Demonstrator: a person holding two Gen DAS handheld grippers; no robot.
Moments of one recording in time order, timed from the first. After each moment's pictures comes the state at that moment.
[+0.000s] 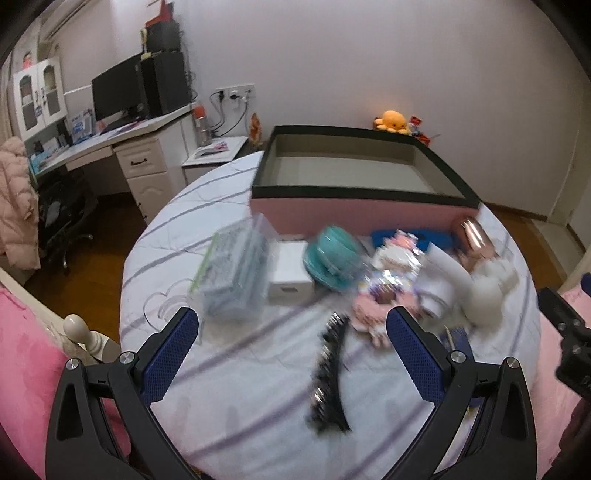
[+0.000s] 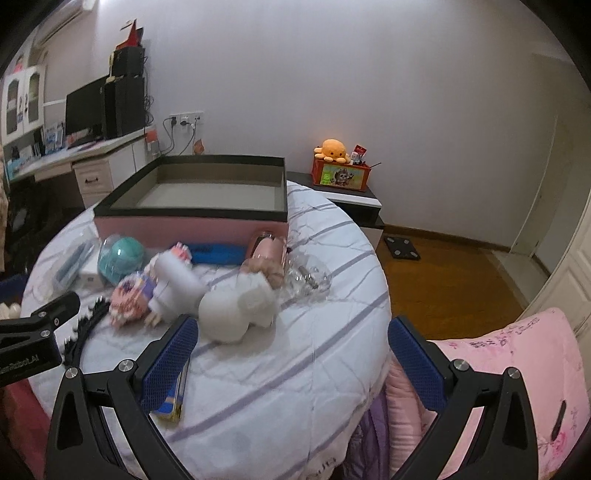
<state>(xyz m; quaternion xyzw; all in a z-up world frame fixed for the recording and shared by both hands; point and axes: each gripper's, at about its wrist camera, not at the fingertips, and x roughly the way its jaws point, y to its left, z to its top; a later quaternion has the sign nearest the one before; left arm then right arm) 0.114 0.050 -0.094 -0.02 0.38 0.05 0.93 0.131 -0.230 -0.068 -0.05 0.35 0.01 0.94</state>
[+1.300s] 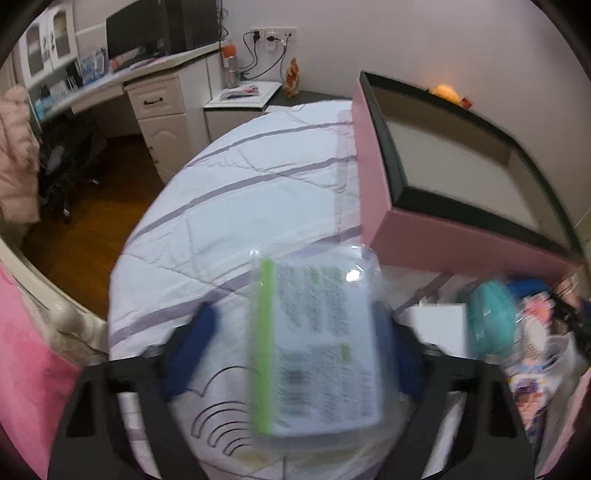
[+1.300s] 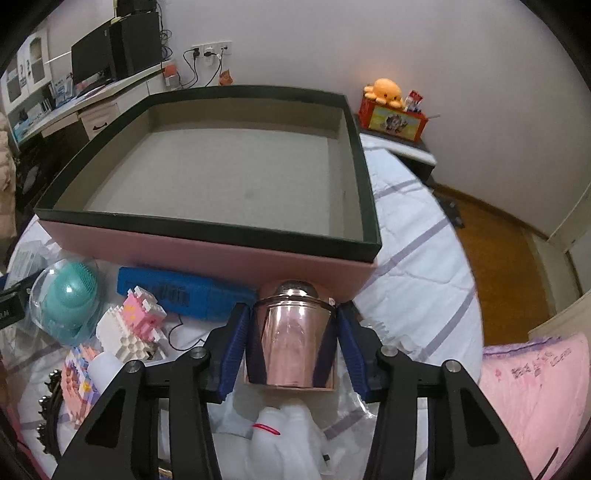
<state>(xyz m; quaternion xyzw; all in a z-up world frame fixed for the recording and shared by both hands) 0.218 0.141 -0.148 -0.05 0.47 0.10 0.88 0.288 -0.192 -0.131 -0.06 0.49 0.10 0.86</state>
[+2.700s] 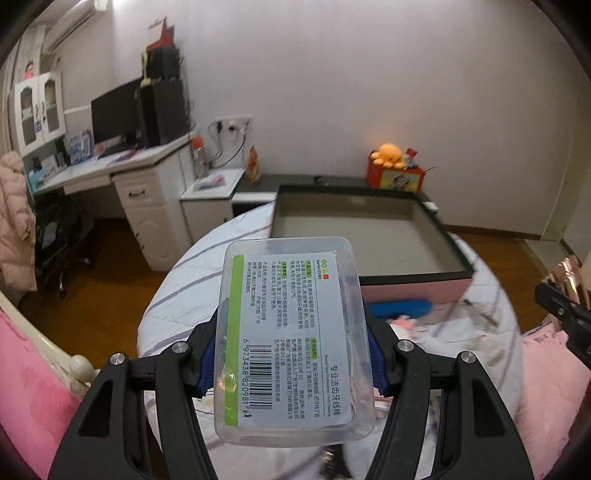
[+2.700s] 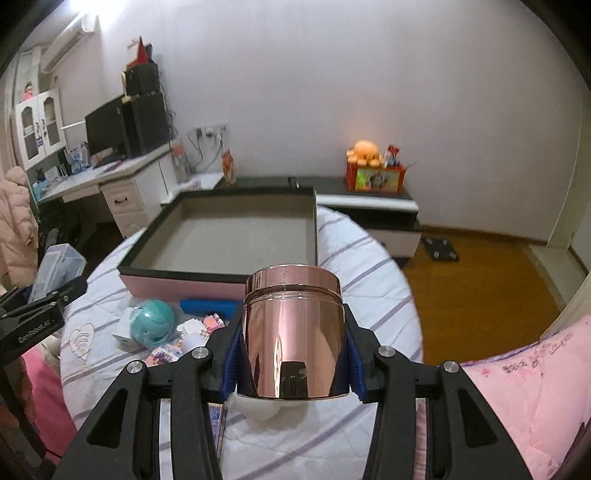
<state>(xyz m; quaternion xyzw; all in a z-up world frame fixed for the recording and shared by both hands) 0.127 0.065 -0.028 -0.01 0.32 0.03 0.95 0.168 -0.230 -0.019 -0.01 0.34 0.09 0.94</state>
